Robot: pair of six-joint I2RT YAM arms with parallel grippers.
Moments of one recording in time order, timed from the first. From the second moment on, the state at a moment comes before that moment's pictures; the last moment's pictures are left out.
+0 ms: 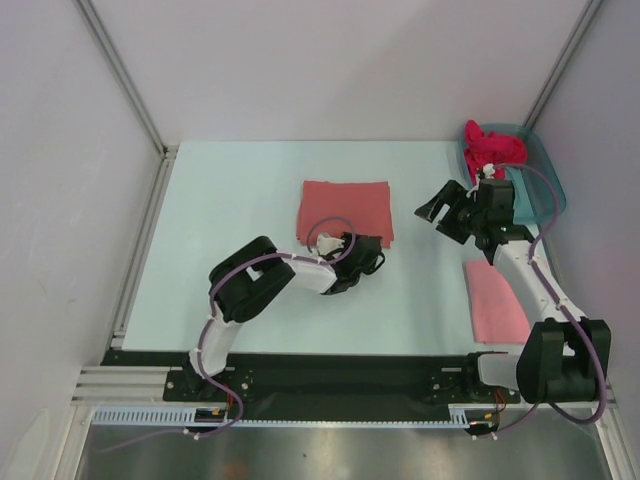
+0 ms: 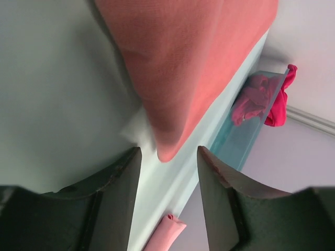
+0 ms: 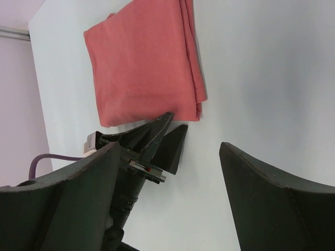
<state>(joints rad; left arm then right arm) -0.95 2.12 1.17 0.27 -0.51 -1.99 0.03 1.26 0.92 -0.28 -0.32 0.64</state>
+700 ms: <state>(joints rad) -0.92 2.15 1.24 0.13 -0.57 -1.97 0.01 1.56 1.07 -0.28 -0.43 0.55</state>
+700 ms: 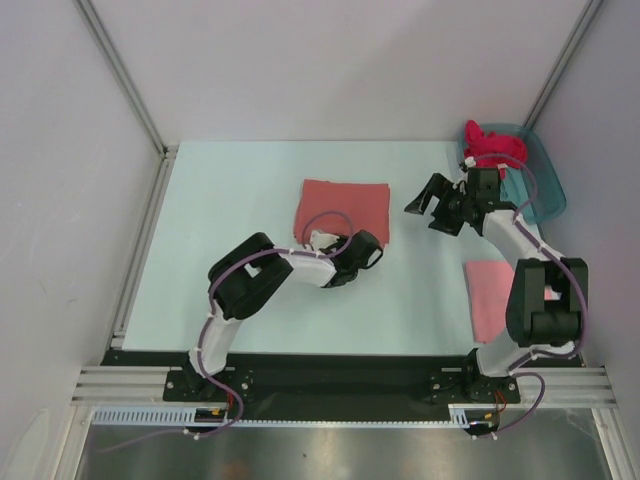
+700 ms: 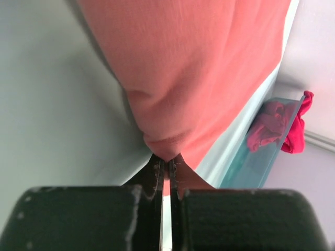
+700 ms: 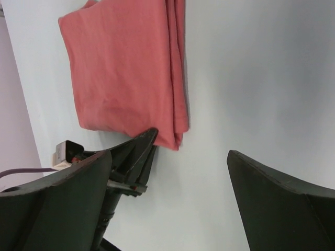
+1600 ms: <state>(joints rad) -0.84 1.87 0.99 0.27 -0.43 -1.78 0.09 2.12 1.34 -0.05 -0.79 0.74</state>
